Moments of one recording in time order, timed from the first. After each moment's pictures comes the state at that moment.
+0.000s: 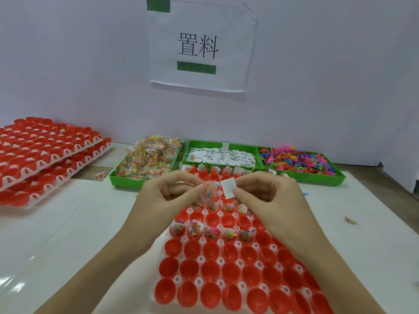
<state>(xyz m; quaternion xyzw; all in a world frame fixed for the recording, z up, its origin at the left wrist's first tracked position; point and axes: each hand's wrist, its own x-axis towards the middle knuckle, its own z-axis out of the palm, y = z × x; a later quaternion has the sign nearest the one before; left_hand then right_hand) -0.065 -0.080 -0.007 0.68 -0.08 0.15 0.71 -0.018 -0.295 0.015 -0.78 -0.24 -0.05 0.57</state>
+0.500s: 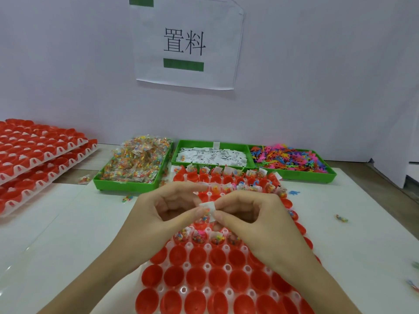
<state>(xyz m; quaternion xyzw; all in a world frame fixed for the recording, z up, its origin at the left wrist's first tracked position) -0.070 -0.092 -0.016 0.73 -0.12 0.14 0.66 -0.032 -0.299 0.002 -0.76 -0.26 0.03 0.59</state>
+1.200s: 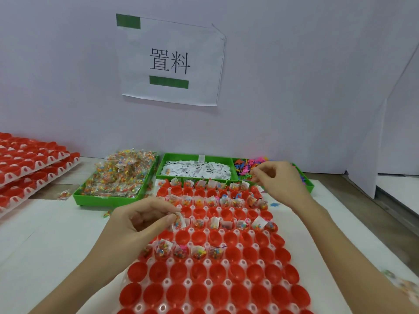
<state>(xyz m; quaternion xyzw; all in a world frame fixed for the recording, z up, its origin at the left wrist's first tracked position) -0.062 -0.080 -0.022 0.75 -0.08 0.17 0.63 0.101 -0.365 0.025 -0.91 -0.12 -0.12 0.39</state>
